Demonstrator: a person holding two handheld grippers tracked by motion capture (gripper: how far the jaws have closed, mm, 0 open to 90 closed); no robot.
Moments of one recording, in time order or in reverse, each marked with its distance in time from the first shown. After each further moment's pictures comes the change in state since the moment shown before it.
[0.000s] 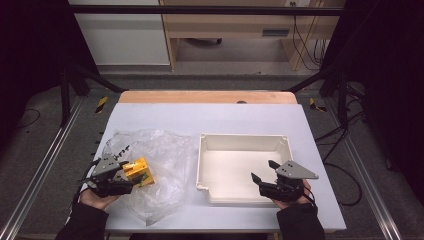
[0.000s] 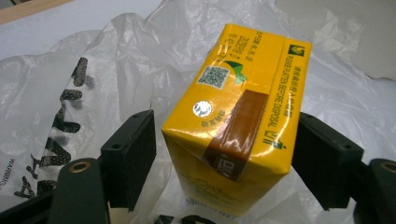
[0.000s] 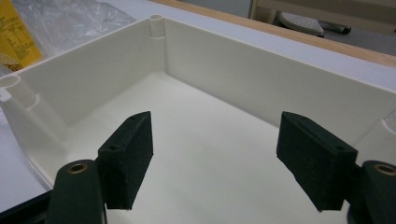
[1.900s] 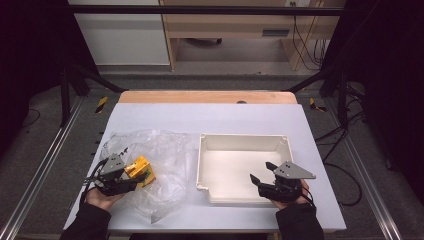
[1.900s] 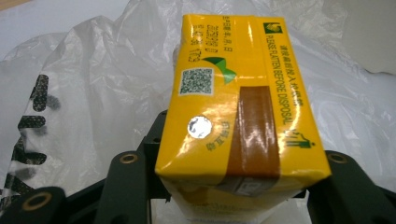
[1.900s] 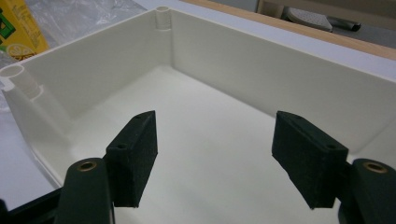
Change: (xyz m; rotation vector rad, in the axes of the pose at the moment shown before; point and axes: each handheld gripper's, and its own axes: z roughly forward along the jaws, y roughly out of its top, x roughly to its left) left arm -0.007 0.000 0.014 0.029 -0.020 0.015; right arm 0.001 -0.003 0.004 0.017 0.024 -0.008
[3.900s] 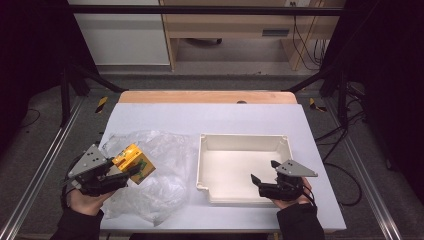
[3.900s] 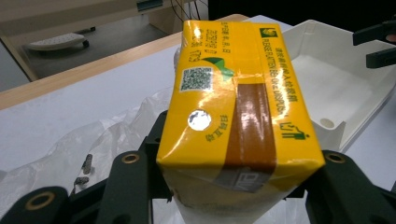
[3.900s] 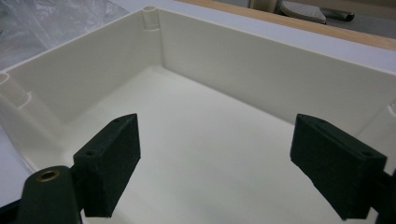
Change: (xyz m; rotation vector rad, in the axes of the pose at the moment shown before) left arm -0.029 0.053 -0.074 -0.221 -0.027 -0.009; right arm -0.005 0.001 0.000 0.012 -0.024 0.049
